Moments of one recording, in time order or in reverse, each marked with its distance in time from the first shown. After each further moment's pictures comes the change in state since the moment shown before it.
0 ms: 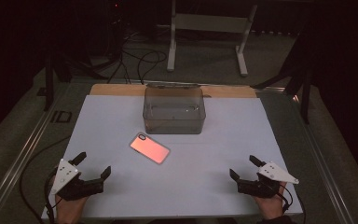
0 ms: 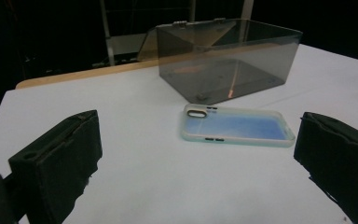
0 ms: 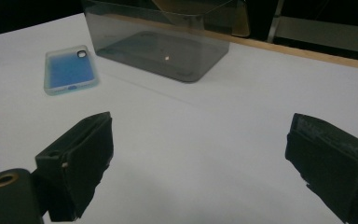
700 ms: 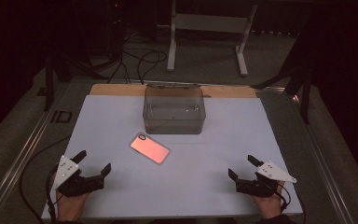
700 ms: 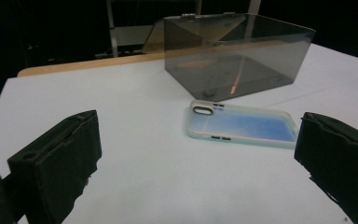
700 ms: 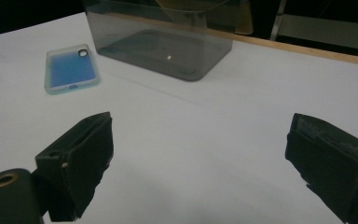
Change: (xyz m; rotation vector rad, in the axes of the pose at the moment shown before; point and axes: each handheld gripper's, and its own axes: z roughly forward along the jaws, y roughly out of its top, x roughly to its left) left arm 0.004 0.003 0.008 0.023 0.018 -0.032; right arm 0.001 -0.002 0.005 0.002 0.006 -0.001
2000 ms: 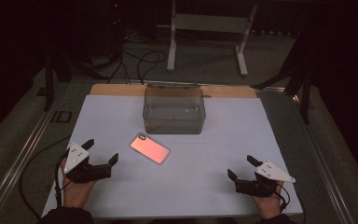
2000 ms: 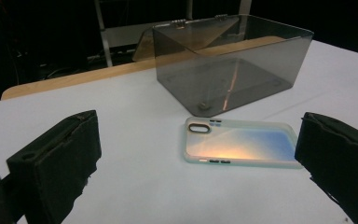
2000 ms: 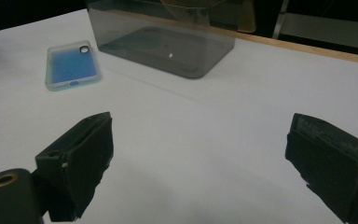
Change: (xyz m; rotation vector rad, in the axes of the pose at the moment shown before) left arm -0.002 0.026 0.028 0.024 -0.030 0.054; right arm 0.001 -0.001 0.002 0.008 0.007 -0.007
